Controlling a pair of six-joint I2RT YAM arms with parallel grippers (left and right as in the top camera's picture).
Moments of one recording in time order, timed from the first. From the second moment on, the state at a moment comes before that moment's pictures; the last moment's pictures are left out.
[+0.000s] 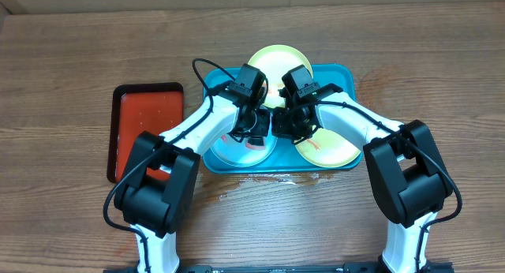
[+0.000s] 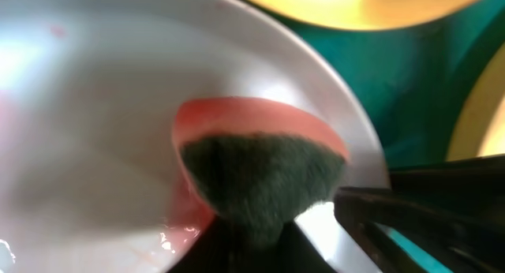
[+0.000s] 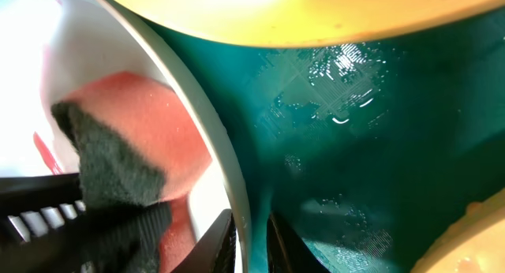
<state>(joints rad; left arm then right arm) -0.46 2.01 1.35 -0.66 0.17 -0.34 0.46 2.05 1.34 -0.61 -0.36 0.51</state>
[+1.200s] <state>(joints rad) -0.33 2.03 1.49 -0.88 0.06 -0.34 0.47 2.05 1.34 -0.61 -0.35 0.51</state>
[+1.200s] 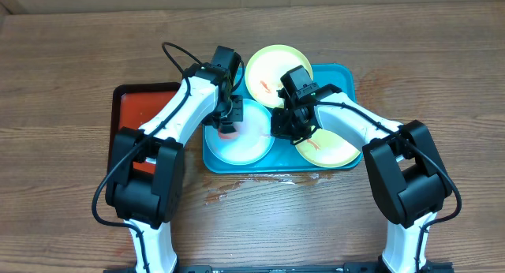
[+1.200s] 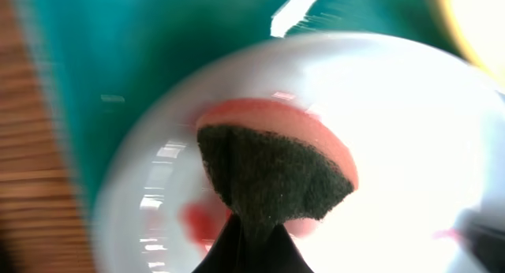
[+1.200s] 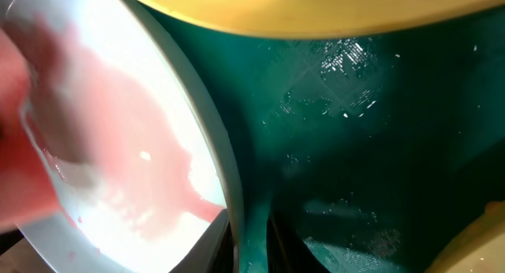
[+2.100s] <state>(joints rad) -0.31 2.01 1.37 -0.81 -0.23 -0.35 0.48 2.05 1.35 -0.61 -0.36 0.51</state>
